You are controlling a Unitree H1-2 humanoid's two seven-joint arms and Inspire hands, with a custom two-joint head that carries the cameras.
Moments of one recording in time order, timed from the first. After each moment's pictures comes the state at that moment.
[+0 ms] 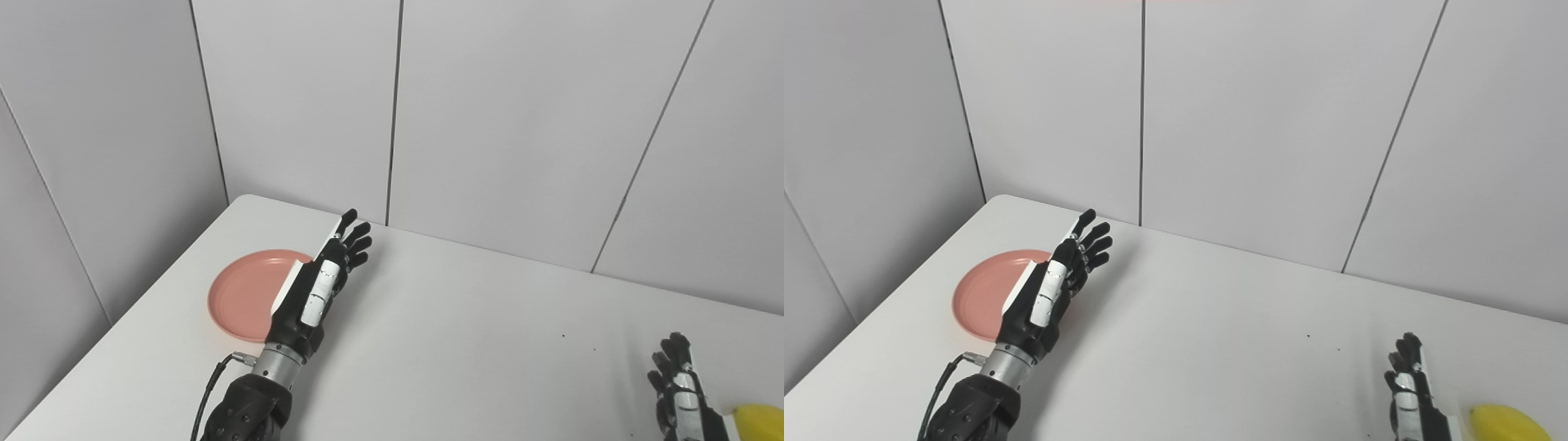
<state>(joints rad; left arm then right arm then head) -0.17 0.10 0.10 -0.24 -0.10 0.06 -0.08 -0.03 -0.07 -0.01 -0.26 0.06 0.08 0.03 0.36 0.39</state>
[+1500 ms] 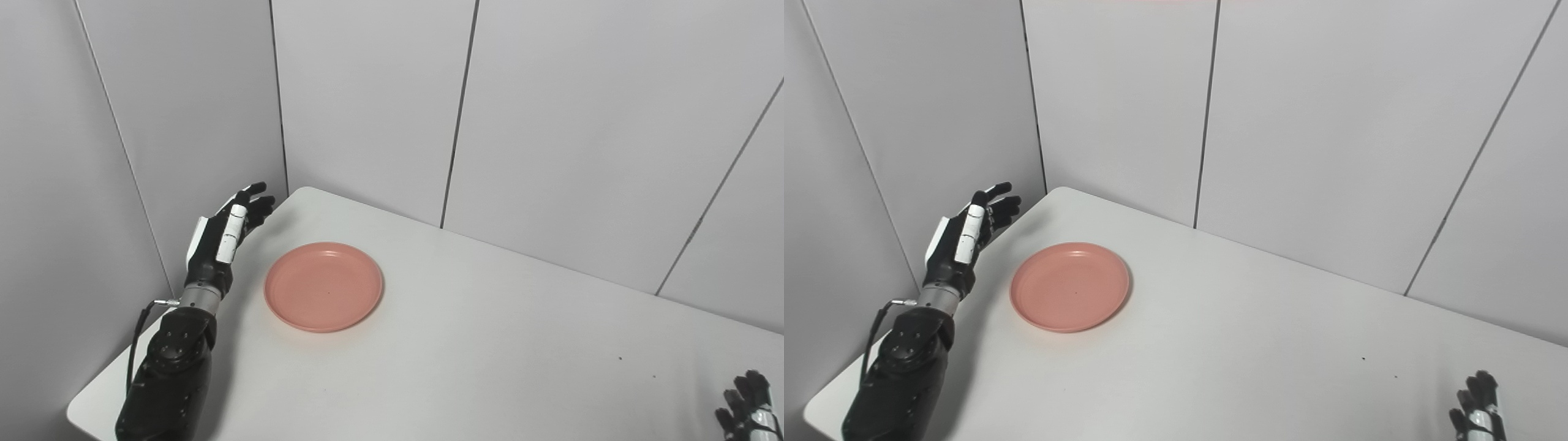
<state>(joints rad) -0.26 0.39 0.39 0.20 -0.17 -0.06 -0.02 -0.04 -0.06 -0.04 -0.22 0.11 0.08 0.03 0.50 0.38</state>
